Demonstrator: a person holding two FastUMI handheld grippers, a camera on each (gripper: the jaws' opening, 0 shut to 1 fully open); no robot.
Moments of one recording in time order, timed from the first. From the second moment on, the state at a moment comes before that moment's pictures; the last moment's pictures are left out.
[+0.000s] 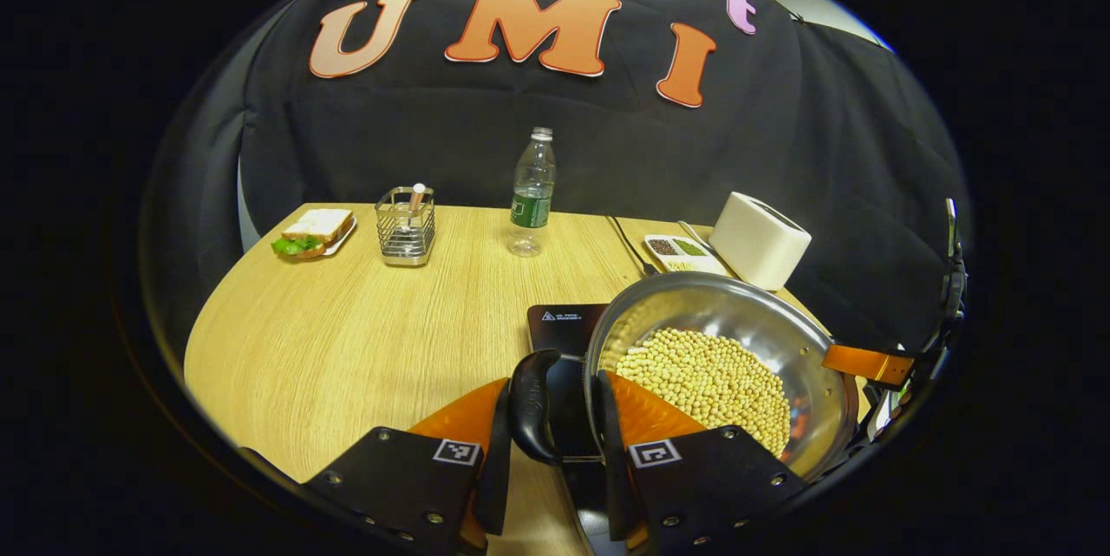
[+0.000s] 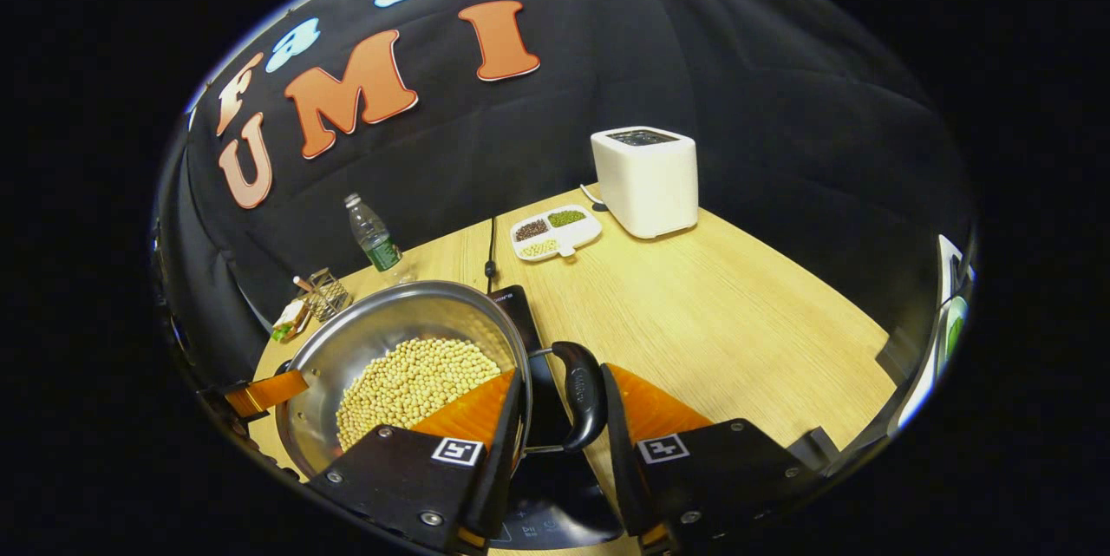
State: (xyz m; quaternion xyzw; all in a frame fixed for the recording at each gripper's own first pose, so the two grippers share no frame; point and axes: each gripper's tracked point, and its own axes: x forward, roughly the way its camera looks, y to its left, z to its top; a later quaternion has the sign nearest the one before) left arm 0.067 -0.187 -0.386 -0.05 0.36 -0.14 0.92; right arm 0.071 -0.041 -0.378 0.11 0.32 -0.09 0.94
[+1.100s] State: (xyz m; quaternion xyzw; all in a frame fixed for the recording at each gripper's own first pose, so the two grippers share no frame) left arm 0.053 -0.101 -0.063 -0.03 0.08 -0.03 1.00; right arm 0.024 -0.063 -0.075 0.02 0.06 -0.02 1.00
